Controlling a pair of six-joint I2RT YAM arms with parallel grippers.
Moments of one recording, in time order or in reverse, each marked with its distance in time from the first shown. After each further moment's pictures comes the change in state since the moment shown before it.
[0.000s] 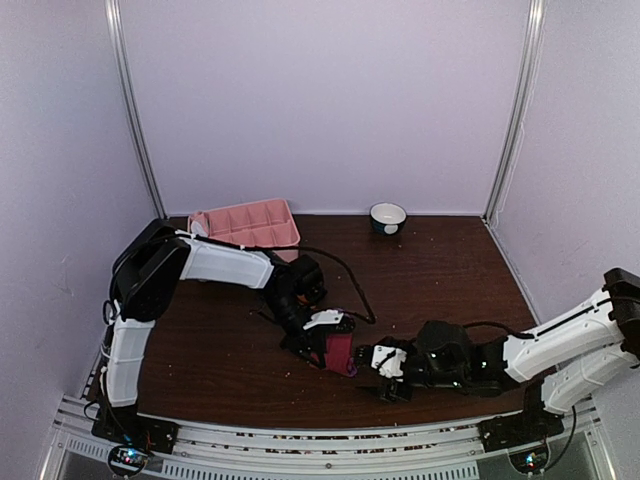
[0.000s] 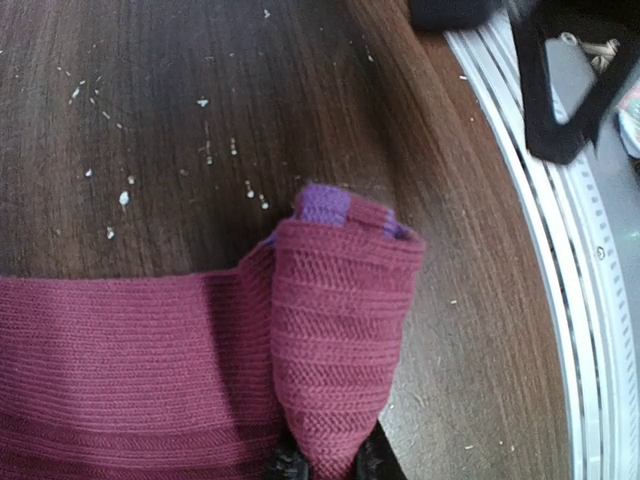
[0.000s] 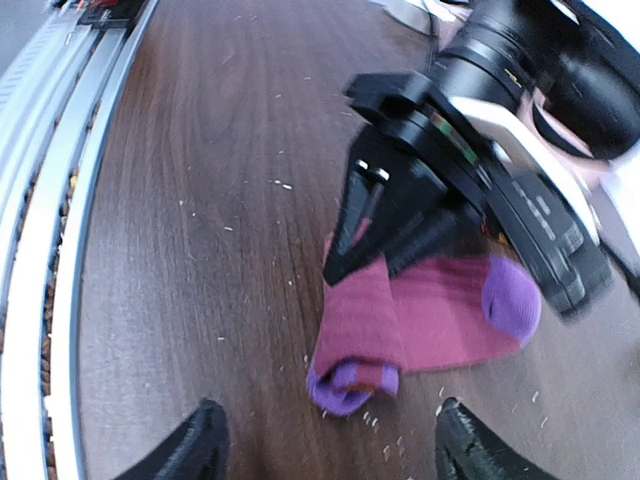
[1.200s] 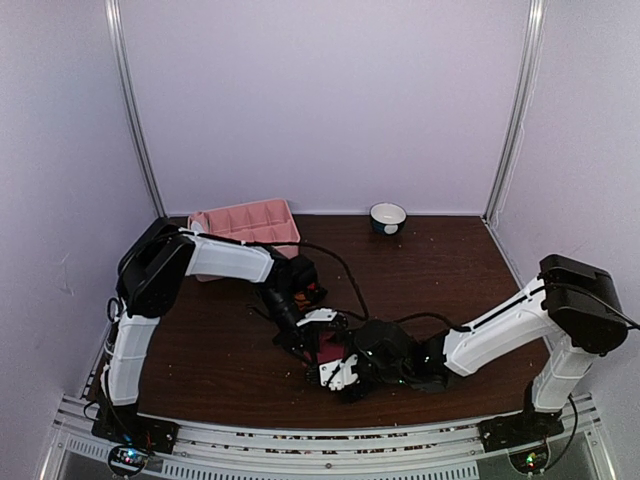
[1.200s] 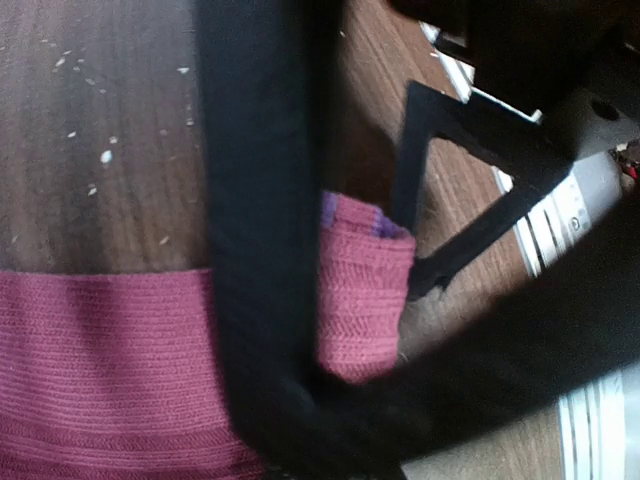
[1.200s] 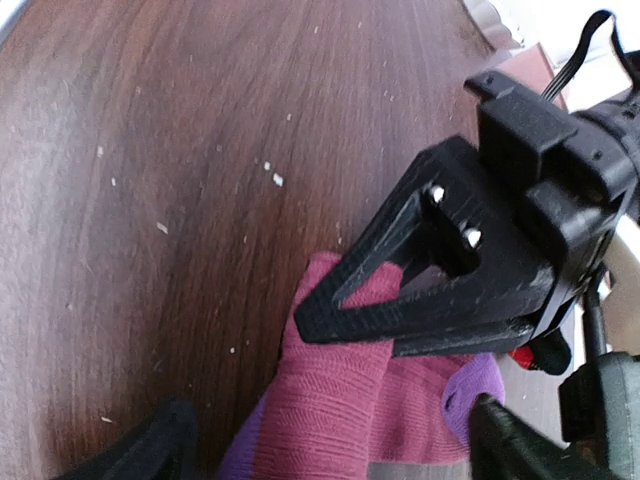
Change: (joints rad) left arm 0.035 0.050 0.064 -0.168 0.040 0.122; right arm 0.027 0.384 0.330 -0.082 0.138 -0.447
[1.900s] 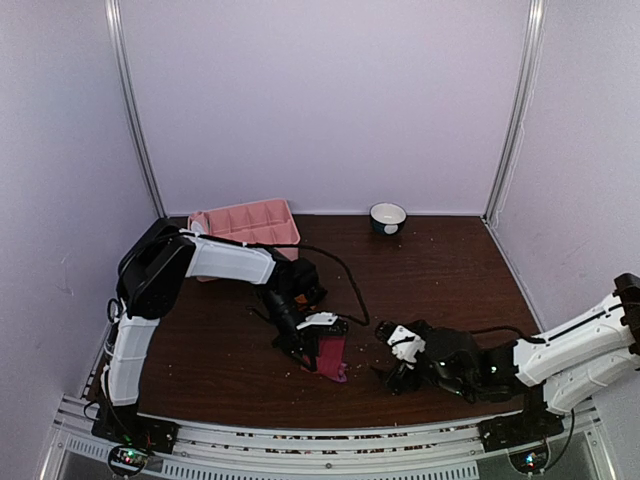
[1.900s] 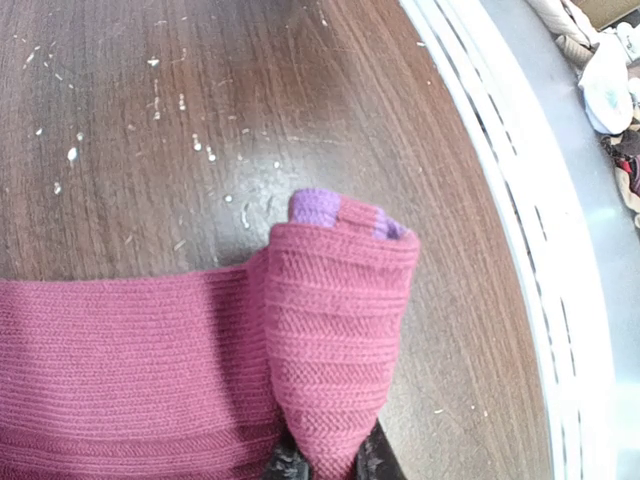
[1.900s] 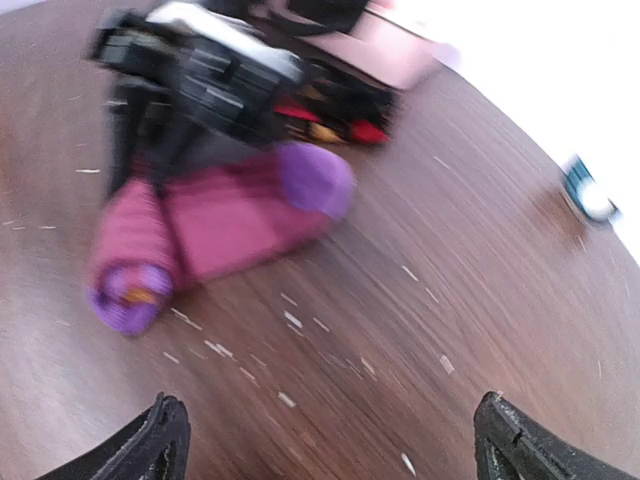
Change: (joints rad) left arm -0.014 -0.003 -0.004 -0.018 -0.007 0.002; right arm 0.003 -0.458 -0.381 0.030 0.285 0.688
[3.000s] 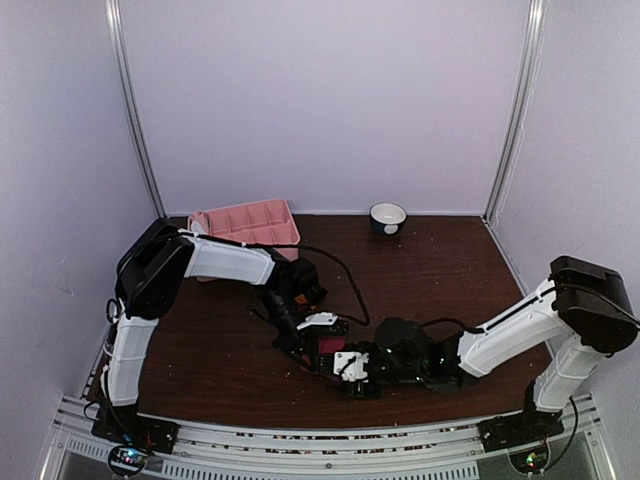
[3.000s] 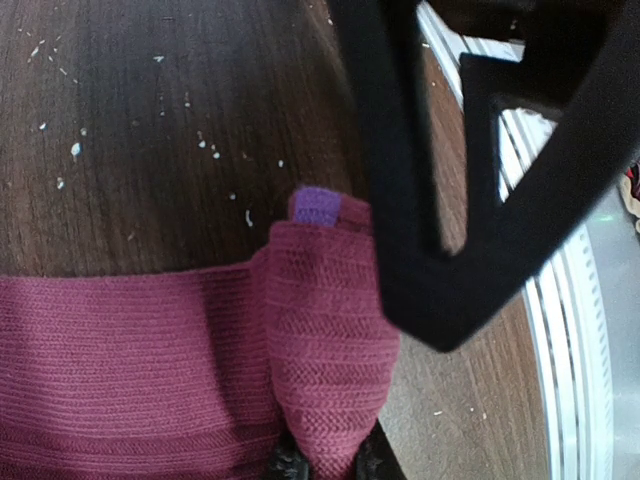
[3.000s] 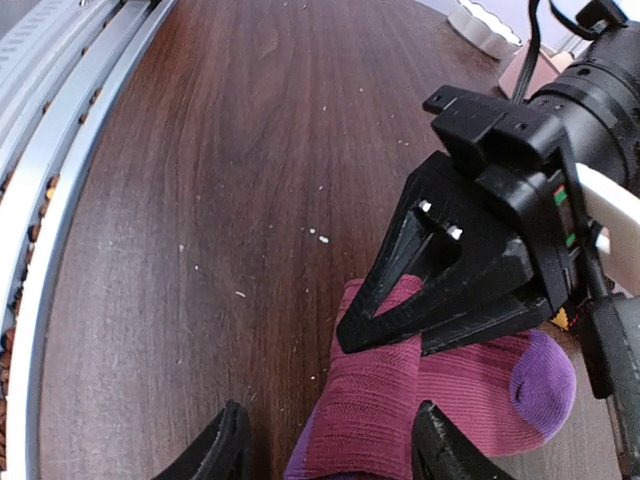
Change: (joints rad) left arm -0.001 -0.010 -0.012 0.016 -0.006 -0.025; right arm -0.029 0.385 0.264 0.119 -0.511 -0.371
